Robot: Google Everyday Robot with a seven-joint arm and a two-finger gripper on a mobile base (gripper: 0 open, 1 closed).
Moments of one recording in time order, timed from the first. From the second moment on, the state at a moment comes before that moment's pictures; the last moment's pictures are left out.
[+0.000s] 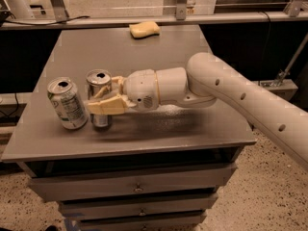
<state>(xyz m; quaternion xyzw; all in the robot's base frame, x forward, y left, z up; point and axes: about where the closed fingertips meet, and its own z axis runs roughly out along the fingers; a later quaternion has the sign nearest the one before) 0.489 0.128 0.898 -0.53 0.52 0.50 0.45</state>
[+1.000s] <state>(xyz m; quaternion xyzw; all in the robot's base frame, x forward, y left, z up) 0.487 0.128 0.893 -0.55 0.52 0.48 0.44</state>
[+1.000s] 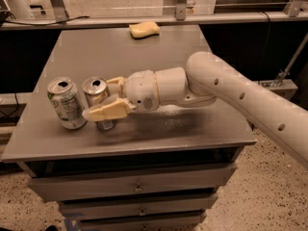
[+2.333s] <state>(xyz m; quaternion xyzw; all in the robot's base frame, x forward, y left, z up) 0.569 0.008 0.934 -0.52 0.55 0.40 0.52</state>
